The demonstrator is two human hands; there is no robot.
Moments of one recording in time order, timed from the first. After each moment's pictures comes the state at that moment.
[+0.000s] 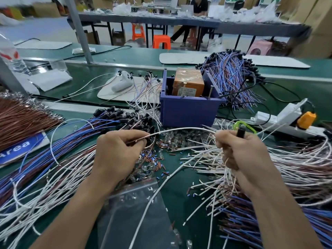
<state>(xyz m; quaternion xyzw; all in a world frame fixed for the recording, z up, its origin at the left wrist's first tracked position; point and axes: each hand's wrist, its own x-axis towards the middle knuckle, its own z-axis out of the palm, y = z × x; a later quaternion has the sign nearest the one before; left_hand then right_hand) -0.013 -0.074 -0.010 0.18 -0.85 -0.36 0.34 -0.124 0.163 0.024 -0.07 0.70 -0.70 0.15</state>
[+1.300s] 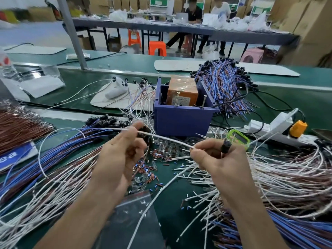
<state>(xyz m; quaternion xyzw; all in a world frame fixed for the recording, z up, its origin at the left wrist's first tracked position) -0.026 -0.053 0.003 0.18 -0.48 -0.82 0.24 -0.111 0.148 0.016 -0.21 0.71 -0.67 0.04</state>
